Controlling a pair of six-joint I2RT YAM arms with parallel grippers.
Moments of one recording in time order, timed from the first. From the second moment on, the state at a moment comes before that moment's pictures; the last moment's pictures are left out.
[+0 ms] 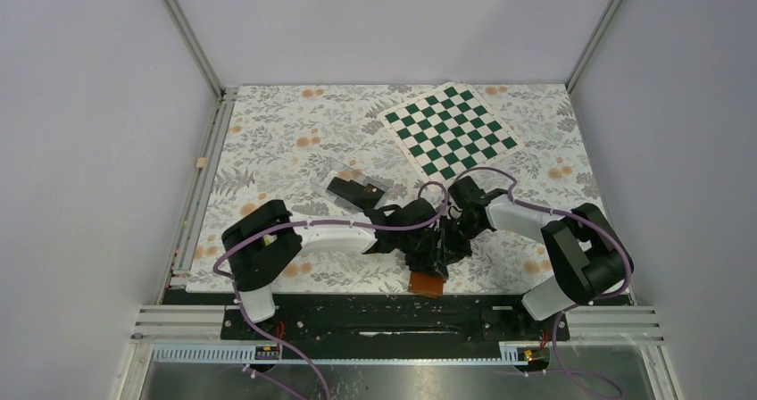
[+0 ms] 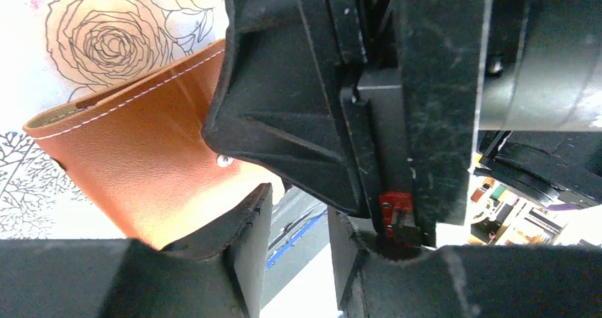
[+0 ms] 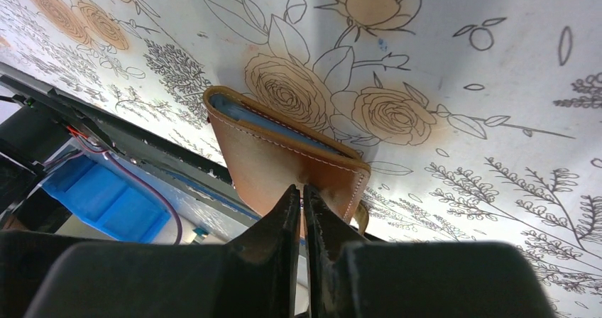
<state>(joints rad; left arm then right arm) -1.11 1.79 1.06 -0.16 0.34 -1.00 0.51 1.53 0.71 -0.58 -0.51 0.63</state>
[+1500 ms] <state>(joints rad) -1.14 1.84 1.16 -0.29 0.26 -0.99 0.46 1.62 0.69 -0.52 -0.66 0.68</state>
